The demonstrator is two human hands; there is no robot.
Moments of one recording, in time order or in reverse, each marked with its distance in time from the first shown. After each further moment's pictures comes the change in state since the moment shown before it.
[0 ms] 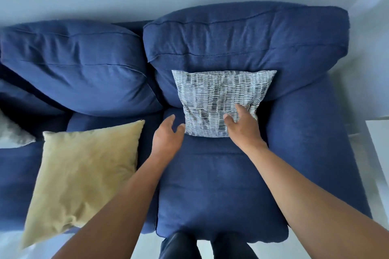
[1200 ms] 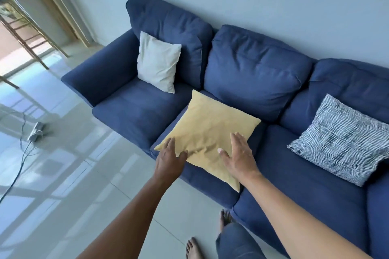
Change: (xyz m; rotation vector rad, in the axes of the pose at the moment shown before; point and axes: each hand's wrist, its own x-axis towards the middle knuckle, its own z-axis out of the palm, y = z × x) left_hand -0.290 -0.386 -0.286 -0.104 0.389 -0.192; right_hand -0.357 -0.165 0.331 -0.448 -0.356 -0.567
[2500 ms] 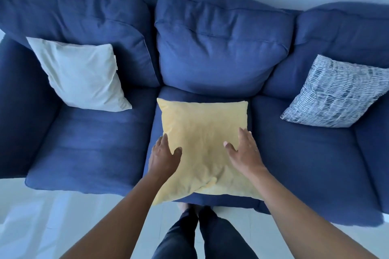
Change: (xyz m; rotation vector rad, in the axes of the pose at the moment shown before) left_hand 0.303 0.013 0.021 0.244 -0.396 0.180; right_hand 0.190 -0.003 0.041 0.184 0.110 0.609
